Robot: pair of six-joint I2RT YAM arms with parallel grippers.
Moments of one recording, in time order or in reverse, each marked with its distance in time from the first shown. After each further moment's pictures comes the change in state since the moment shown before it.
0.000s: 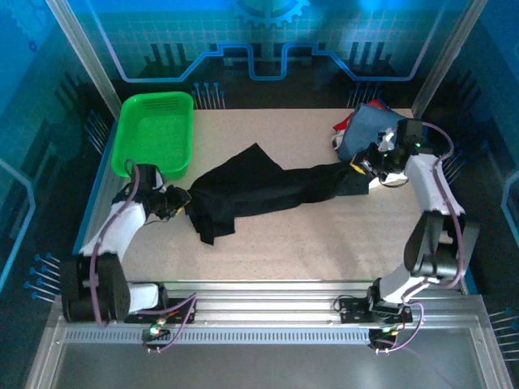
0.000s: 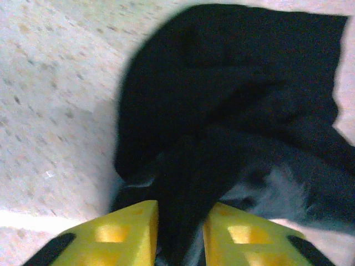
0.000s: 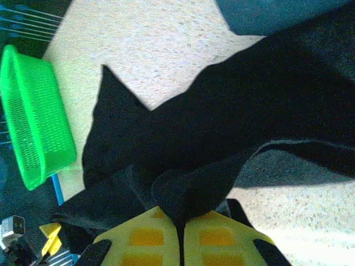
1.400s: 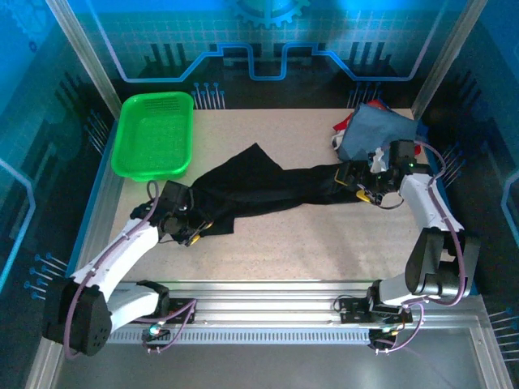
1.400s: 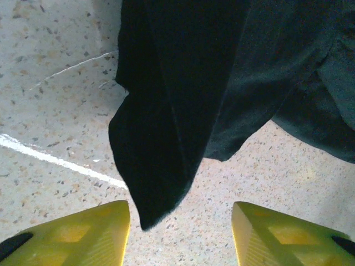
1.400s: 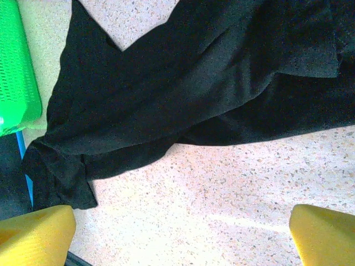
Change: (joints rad) left arm -0.380 -0.211 -0.082 -0.238 -0.157 -0.366; right arm 0.027 -0.175 -0.245 0.013 0.008 -0.138
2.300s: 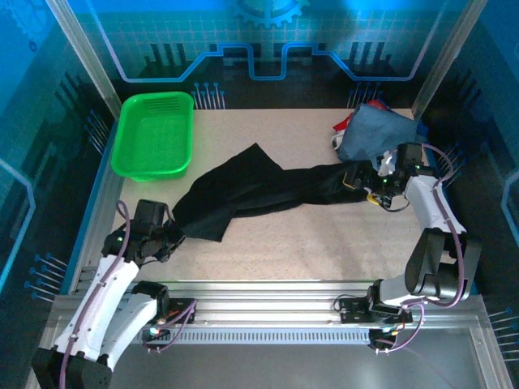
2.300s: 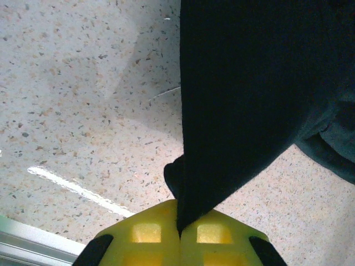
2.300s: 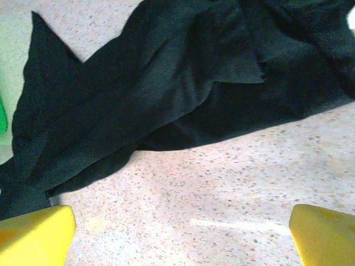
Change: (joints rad) left arm 0.118 -0.397 -0.057 -0.247 -0.127 0.053; right arm -0.070 -0.005 -0.014 -0.027 0.091 -0.050
